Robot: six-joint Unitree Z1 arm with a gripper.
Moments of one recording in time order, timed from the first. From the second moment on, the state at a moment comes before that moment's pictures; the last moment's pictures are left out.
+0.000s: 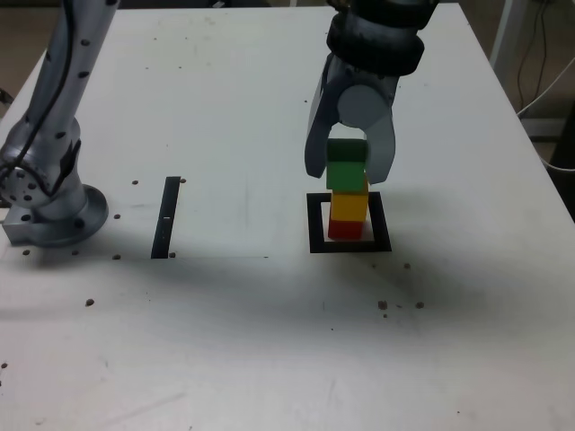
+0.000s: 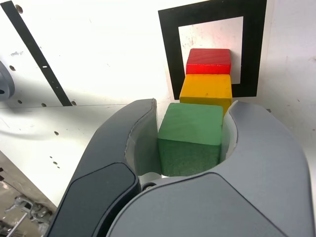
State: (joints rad) arm -0.06 2.12 -1.93 1.62 -0.06 0.08
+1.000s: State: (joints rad) arm -0.06 2.05 -1.92 1.62 -0.02 0.08
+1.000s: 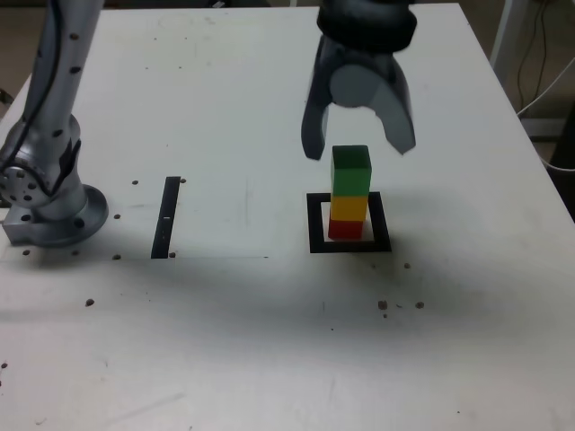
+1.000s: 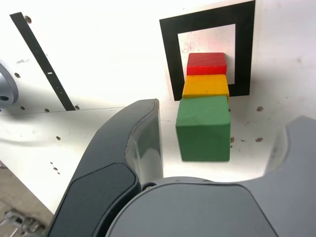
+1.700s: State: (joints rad) arm -0.06 1.91 -1.76 1.62 0.00 0.08
